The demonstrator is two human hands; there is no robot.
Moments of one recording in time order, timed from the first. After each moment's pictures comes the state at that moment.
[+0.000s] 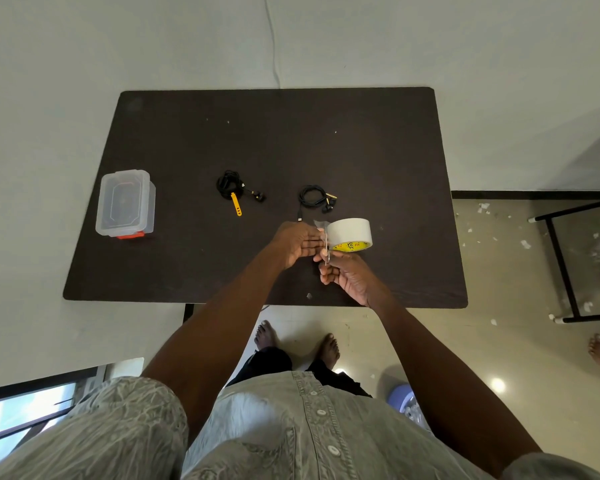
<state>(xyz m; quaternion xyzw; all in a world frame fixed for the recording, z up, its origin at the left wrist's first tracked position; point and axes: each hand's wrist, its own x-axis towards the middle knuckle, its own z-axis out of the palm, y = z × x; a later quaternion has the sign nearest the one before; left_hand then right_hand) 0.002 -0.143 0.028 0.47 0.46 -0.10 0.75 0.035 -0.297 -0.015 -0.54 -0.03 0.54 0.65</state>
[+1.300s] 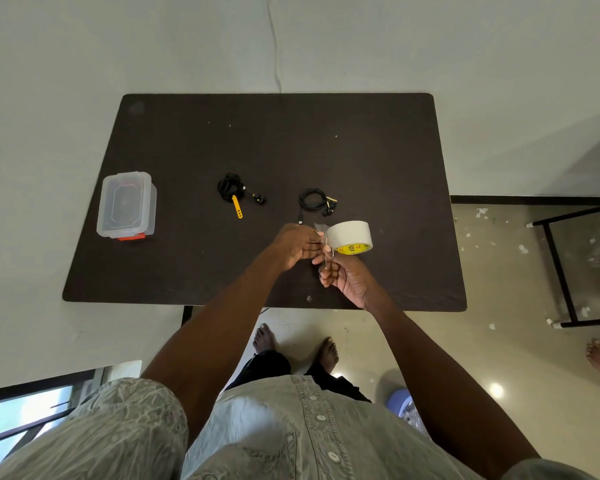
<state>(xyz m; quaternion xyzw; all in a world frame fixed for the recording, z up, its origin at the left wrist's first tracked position) 0.001 -0.141 0.026 0.49 0.44 -0.10 0.75 0.031 -0.291 -0.005 -0.54 -0.01 0.52 0.66</state>
